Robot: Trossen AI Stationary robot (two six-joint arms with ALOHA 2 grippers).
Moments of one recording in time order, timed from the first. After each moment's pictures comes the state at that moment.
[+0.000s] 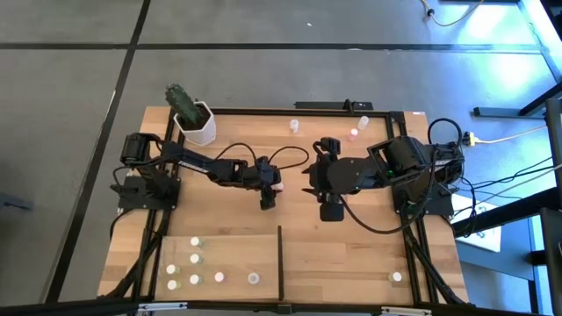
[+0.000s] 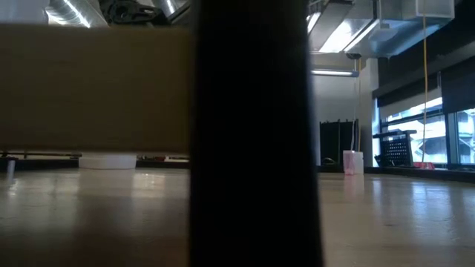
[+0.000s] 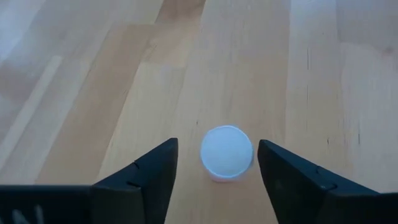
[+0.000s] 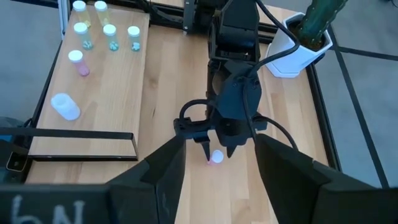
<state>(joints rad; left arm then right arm) 0.02 1.72 0.89 0.04 -0.17 -0.12 0.34 1.80 2.35 -1.35 0.37 0.10</state>
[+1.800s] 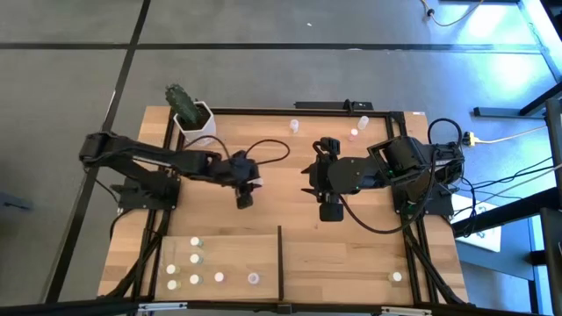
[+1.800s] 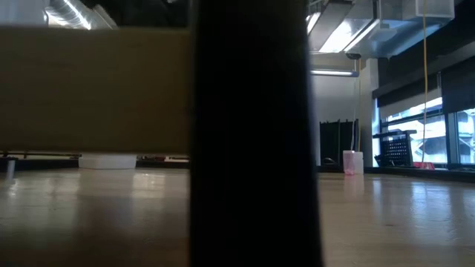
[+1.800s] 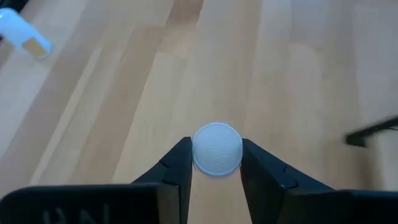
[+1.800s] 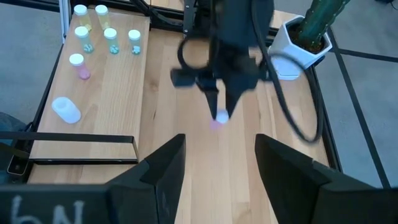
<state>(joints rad) -0.04 1.33 0.89 -0.39 -0.19 -0.20 0.34 1.80 2.35 -1.34 0.37 0.10</state>
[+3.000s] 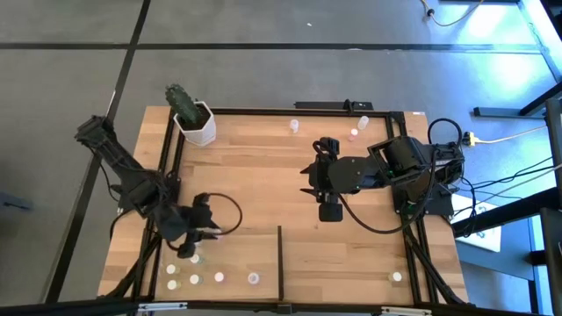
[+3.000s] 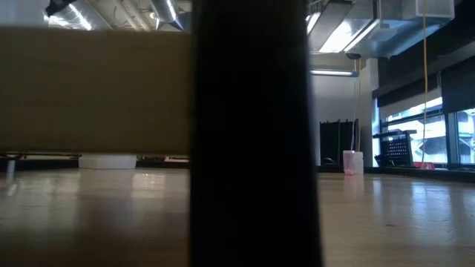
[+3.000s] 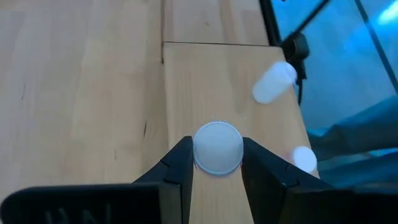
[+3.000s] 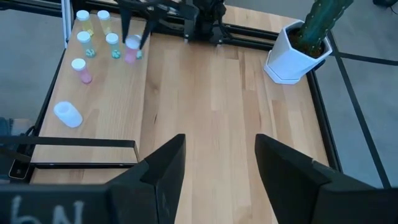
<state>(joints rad) -0.76 1.05 0.89 -0.67 -0.34 -0.67 0.34 1.80 2.35 -1.33 0.37 0.10</state>
